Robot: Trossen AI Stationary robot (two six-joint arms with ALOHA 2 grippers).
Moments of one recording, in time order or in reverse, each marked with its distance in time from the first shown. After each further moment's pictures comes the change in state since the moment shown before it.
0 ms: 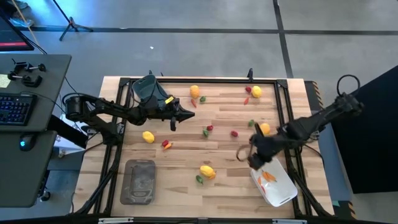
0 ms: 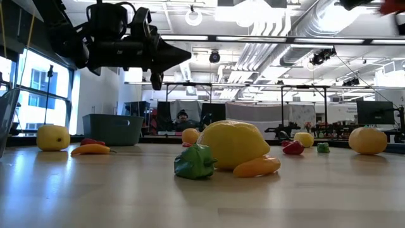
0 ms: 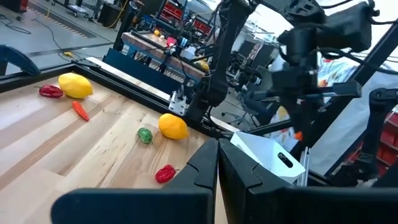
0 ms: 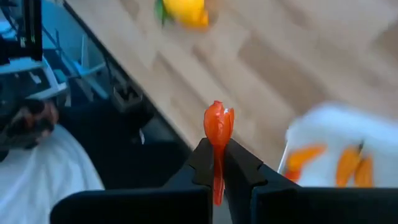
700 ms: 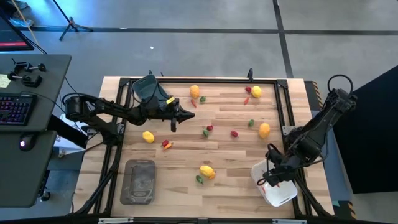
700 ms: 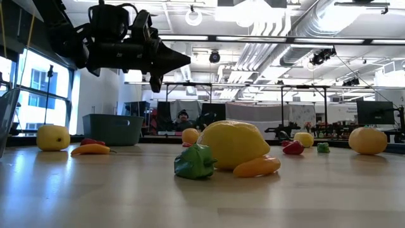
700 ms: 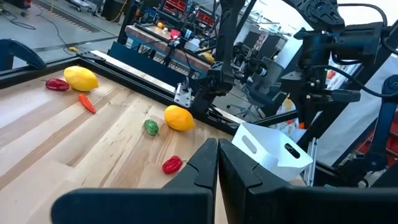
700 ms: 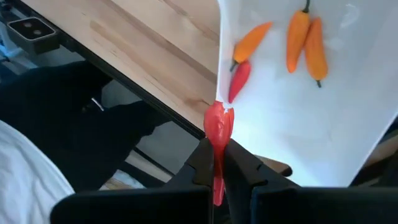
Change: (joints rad) left arm 0.000 0.000 0.000 -0.041 -0.001 0.032; right arm 0.331 0.015 -0.001 -0.147 -0.002 0.403
